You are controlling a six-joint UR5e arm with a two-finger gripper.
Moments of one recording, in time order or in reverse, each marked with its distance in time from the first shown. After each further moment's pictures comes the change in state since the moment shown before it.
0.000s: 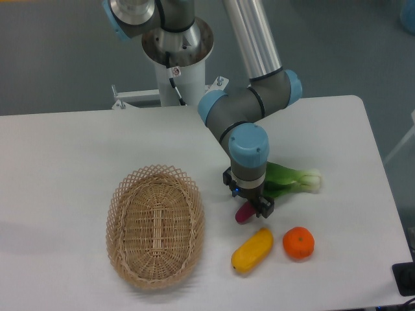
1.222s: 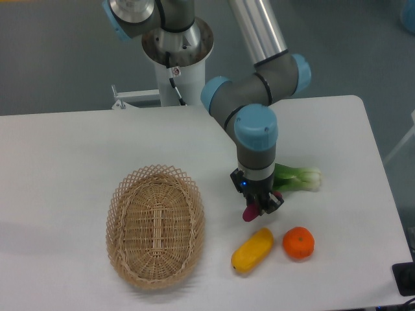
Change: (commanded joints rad) arm 0.029 0.117 0.141 -0.128 -0.058 -0.008
